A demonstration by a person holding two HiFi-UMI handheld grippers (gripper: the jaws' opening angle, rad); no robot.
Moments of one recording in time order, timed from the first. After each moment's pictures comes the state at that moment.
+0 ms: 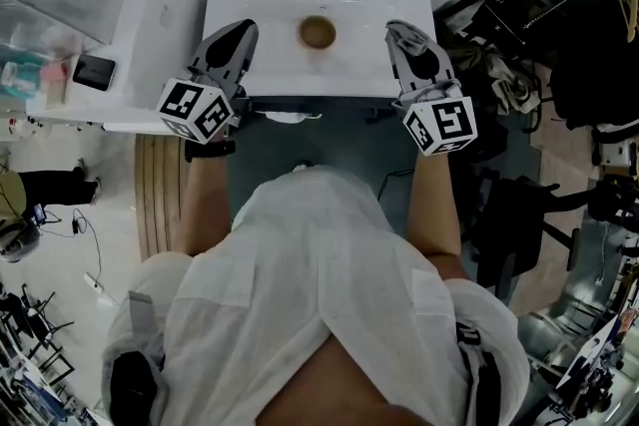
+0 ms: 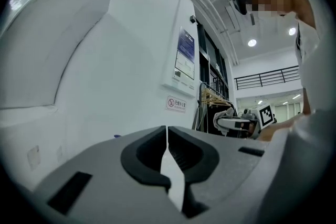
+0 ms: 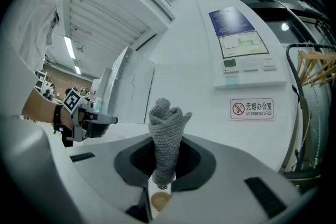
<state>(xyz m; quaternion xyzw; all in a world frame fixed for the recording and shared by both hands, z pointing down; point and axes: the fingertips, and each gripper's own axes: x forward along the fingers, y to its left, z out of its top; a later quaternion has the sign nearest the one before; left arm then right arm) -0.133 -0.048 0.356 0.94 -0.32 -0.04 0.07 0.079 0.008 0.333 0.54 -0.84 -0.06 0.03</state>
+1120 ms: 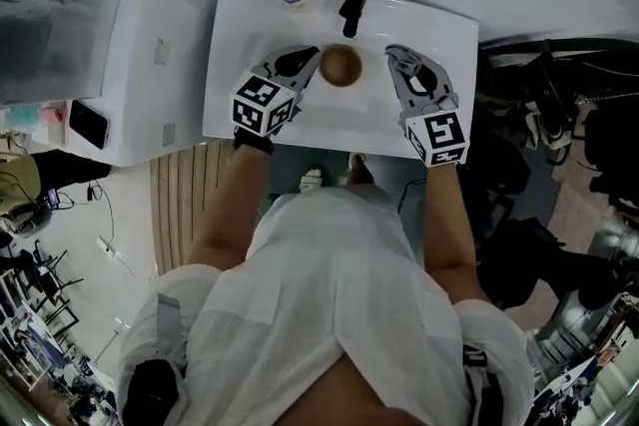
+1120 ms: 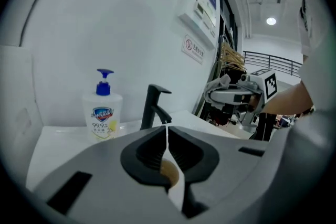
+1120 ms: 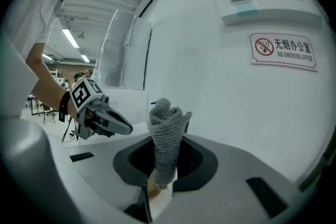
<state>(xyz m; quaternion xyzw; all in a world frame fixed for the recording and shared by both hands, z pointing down) -0.030 -0.187 0.539 0.93 -0.29 0.16 0.16 0.096 -0.162 0.477 0.47 -0.87 0.02 0.14</state>
